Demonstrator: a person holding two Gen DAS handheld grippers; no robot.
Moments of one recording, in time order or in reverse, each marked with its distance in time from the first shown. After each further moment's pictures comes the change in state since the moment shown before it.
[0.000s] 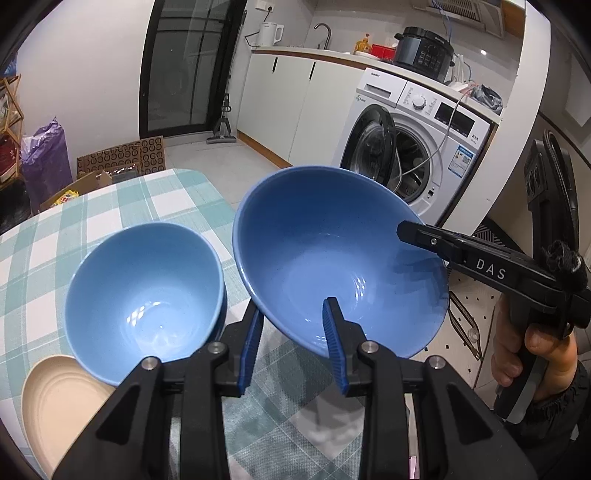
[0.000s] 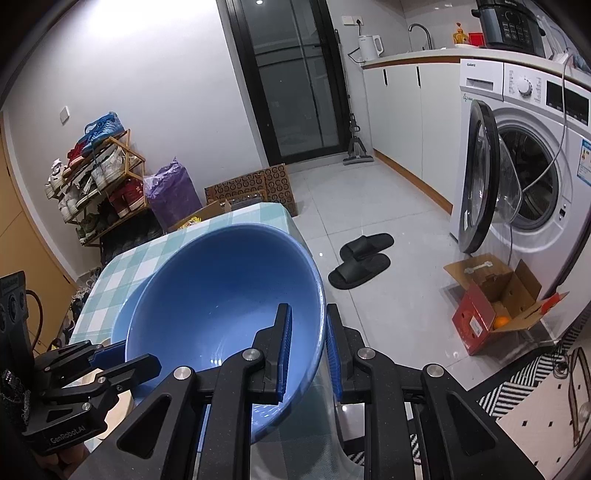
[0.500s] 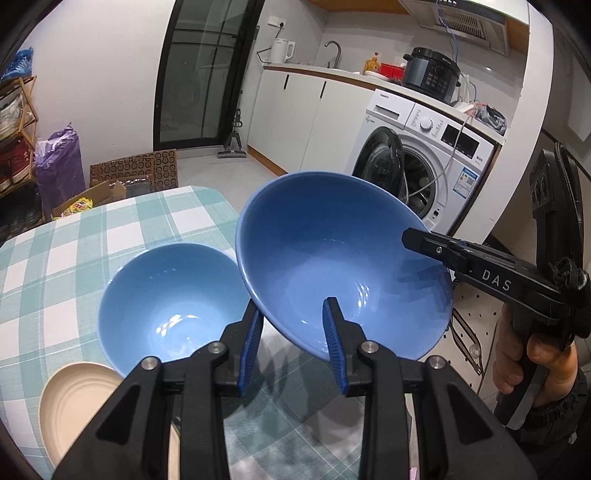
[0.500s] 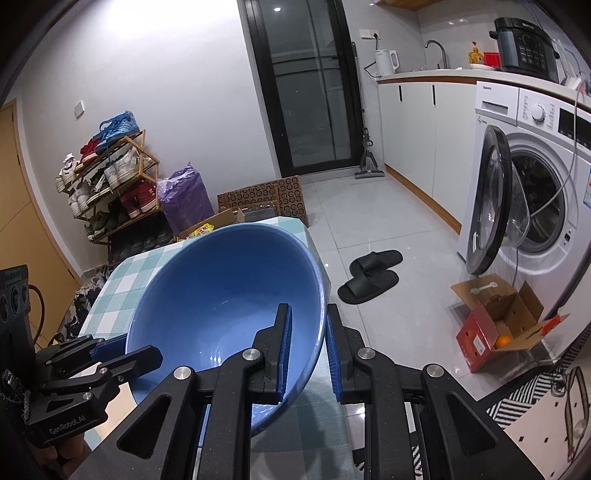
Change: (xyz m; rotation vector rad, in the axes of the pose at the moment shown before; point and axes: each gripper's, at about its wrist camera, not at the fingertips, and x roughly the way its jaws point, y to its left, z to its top) left arm -0.028 0.022 0.007 -0.027 -0.064 0.021; right arm -0.014 0.035 0.017 -0.055 -0.043 0.021
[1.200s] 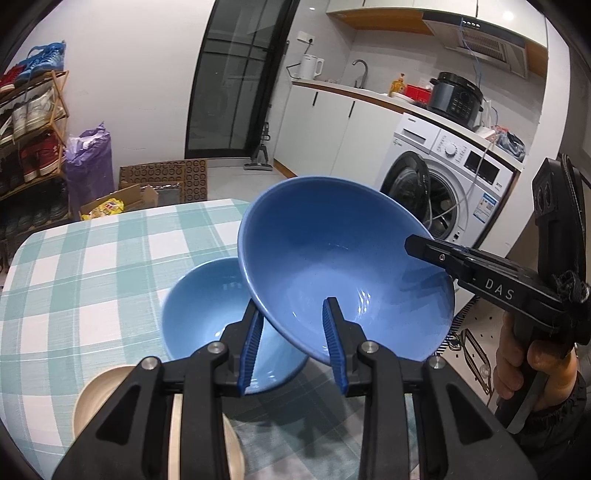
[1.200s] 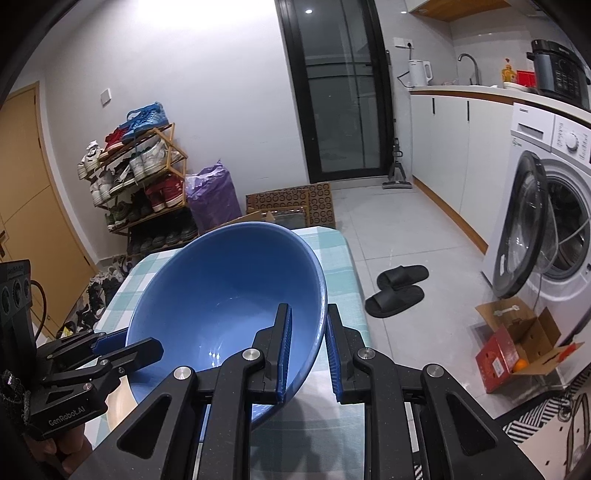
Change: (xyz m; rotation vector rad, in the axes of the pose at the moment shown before) left arm -0.032 0.046 0.004 -0.061 -0.060 0.074; right arm 0.016 0.061 0.022 -0.076 -0.012 0.078
